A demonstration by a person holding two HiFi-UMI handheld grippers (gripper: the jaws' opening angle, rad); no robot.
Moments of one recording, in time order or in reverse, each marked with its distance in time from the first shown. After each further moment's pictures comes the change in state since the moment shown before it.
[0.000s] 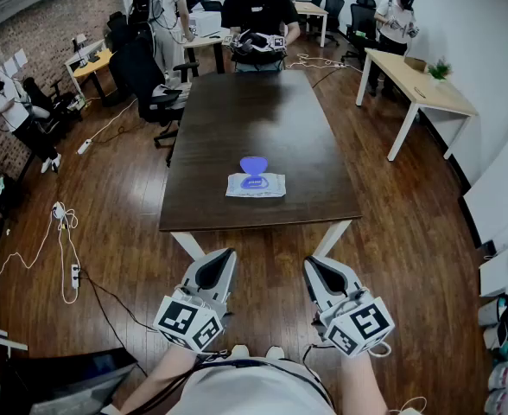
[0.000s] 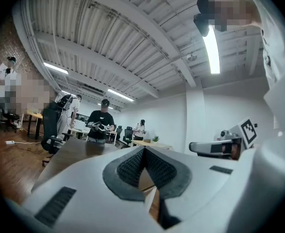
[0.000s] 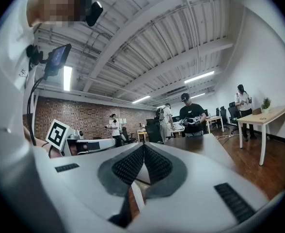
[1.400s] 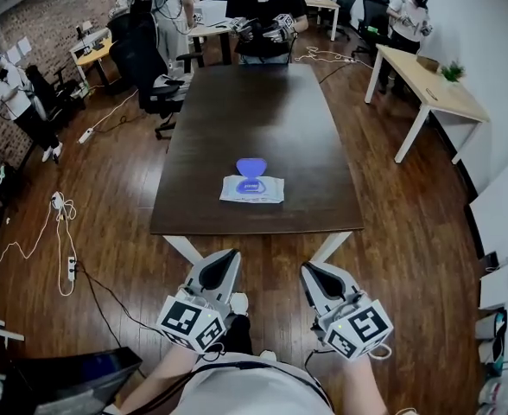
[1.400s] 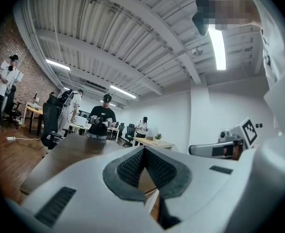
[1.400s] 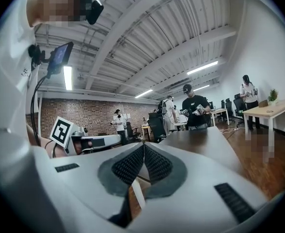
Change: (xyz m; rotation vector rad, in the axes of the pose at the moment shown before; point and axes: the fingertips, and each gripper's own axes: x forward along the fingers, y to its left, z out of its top) left arm 0.067 0.008 -0.022 -0.024 0.042 0.030; right arm 0.029 -0.056 -0.025 0.021 0.073 0.065
